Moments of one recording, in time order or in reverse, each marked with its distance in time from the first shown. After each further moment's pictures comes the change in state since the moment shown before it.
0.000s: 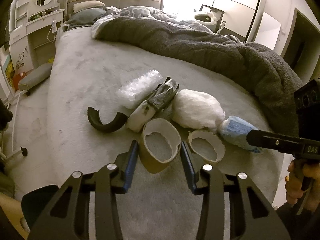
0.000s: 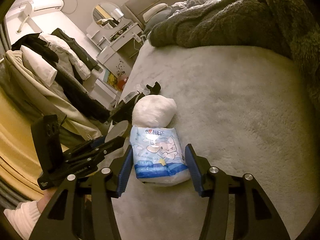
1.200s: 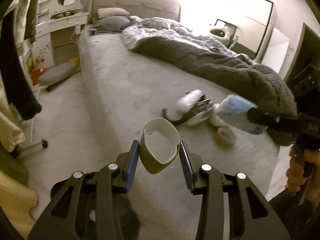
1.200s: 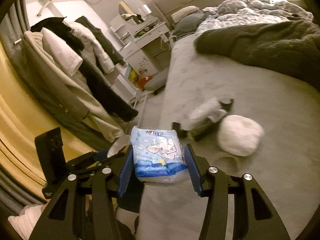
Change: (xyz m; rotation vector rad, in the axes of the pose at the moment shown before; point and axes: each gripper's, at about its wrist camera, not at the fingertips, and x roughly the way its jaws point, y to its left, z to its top) left arm -0.106 0.078 -0.017 -0.081 -0.053 0.084; right arm 0.021 0.123 0.018 -0.118 0.004 0.086
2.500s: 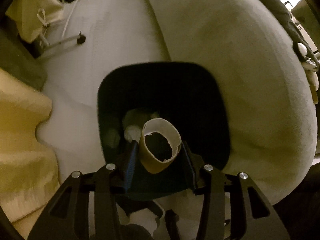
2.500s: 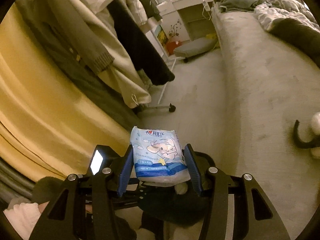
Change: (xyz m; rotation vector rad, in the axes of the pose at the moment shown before) left arm 0.030 0.188 -0.146 -0.343 0.539 0.128; right arm 0.163 0.150 -0.026 -0.215 0.266 0.045
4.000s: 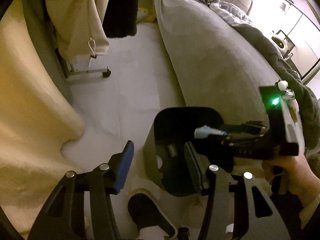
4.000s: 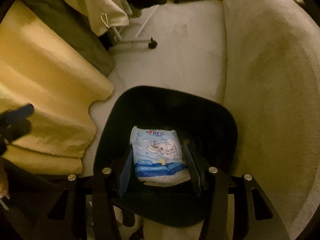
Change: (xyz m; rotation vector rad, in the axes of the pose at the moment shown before) left arm -0.111 0.075 -0.027 -0.036 -0.322 -0.016; right arm 0.167 0.008 -0.055 -0.084 0.421 -0.242
